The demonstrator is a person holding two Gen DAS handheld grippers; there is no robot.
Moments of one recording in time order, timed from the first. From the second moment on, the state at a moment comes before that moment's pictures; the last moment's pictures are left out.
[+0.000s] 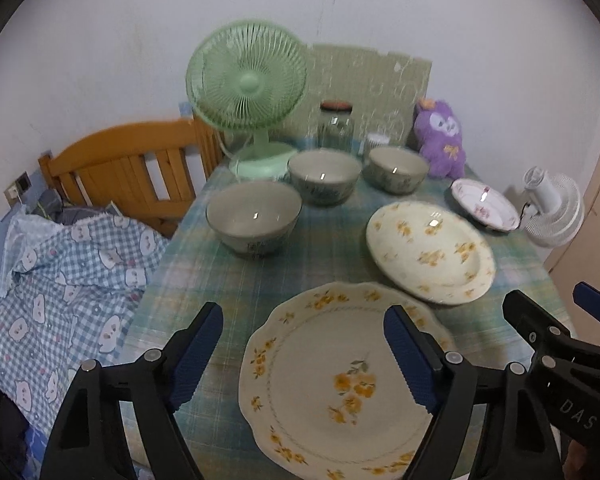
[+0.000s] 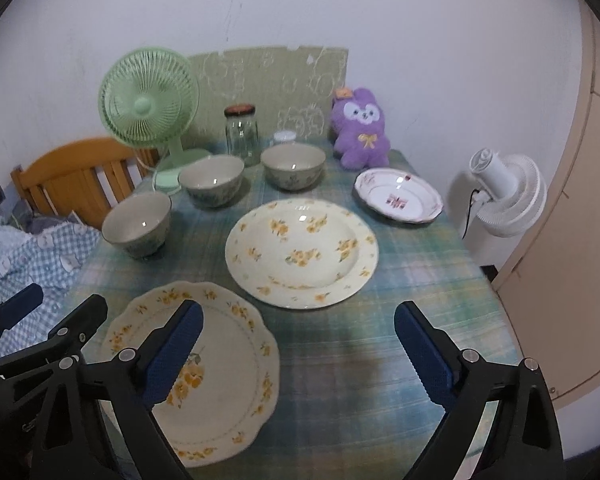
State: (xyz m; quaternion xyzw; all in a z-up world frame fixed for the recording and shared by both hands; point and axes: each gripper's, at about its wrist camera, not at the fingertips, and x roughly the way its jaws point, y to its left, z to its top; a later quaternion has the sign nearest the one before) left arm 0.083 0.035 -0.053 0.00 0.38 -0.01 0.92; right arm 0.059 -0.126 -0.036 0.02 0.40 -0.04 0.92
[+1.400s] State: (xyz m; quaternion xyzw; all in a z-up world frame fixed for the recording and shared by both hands) left arm 0.139 0.060 -0.152 0.00 0.55 -0.08 0.83; right arm 0.110 -0.086 -0.145 0.04 0.58 -0.06 0.81
